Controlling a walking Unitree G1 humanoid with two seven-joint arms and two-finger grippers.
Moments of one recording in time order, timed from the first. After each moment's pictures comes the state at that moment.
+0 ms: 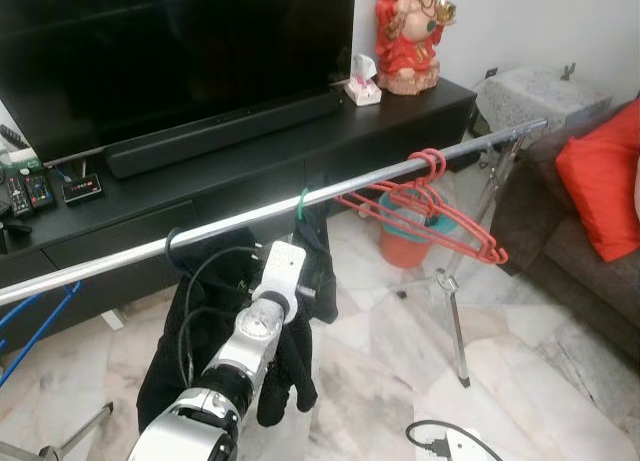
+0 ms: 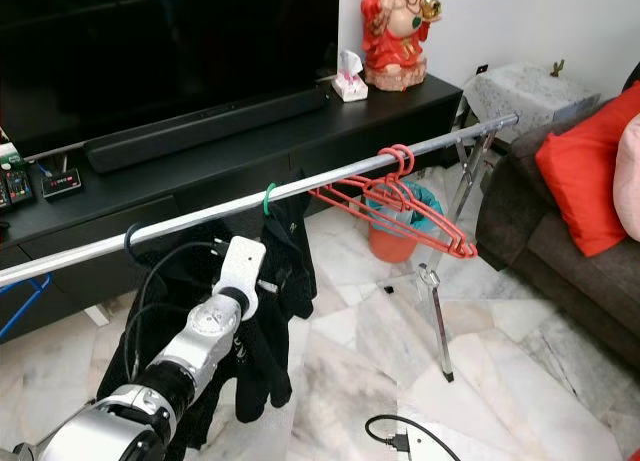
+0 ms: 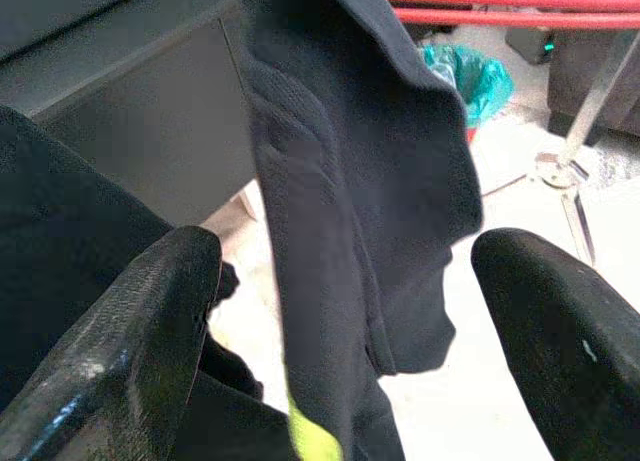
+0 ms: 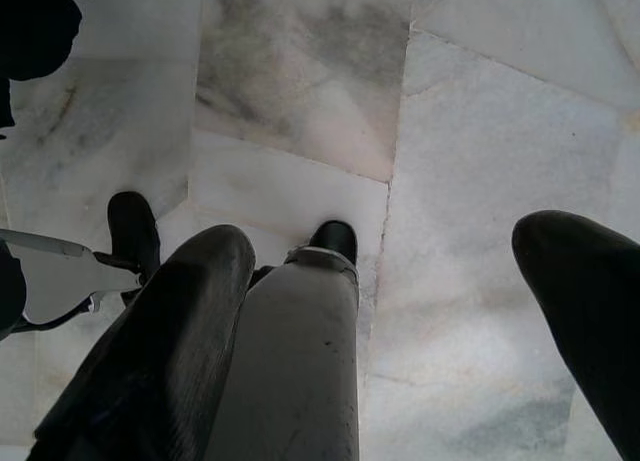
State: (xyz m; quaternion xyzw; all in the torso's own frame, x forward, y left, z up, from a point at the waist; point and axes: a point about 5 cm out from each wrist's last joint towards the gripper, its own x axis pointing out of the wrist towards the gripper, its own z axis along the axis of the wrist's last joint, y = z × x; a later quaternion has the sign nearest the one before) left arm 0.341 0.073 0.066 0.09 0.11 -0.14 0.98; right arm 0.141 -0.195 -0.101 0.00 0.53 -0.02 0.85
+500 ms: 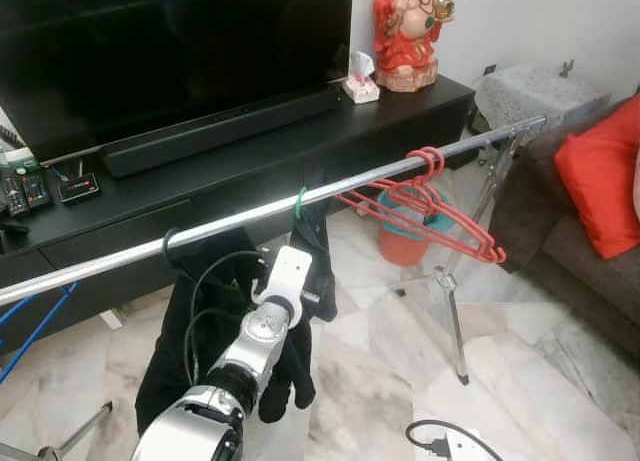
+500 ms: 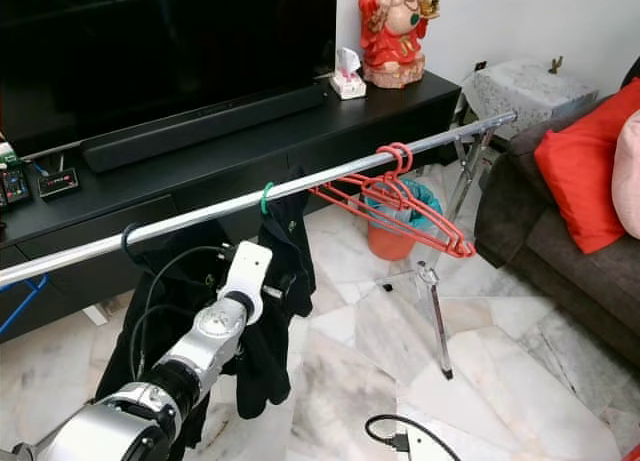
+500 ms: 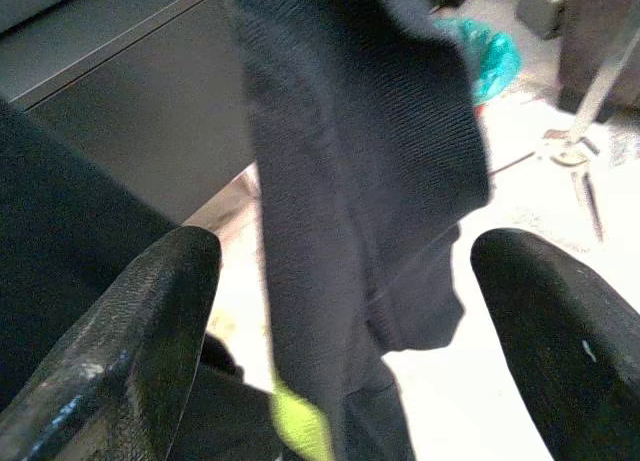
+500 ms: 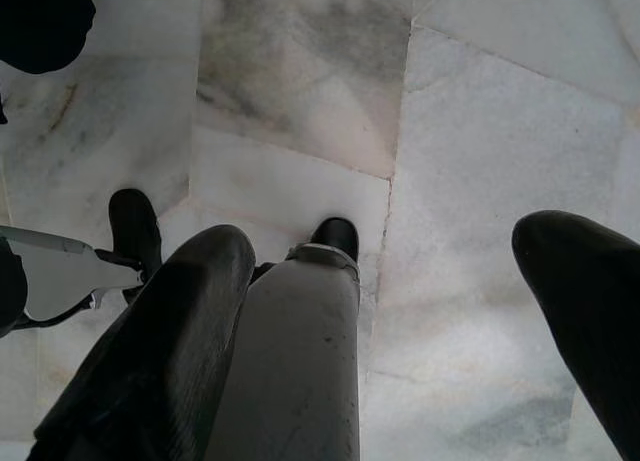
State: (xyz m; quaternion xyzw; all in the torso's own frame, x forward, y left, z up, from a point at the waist) left arm 0.342 0.077 0.061 0.10 0.13 -0.13 0.98; right arm 0.141 -0.195 -0.101 0.00 0.53 -0.02 0.85
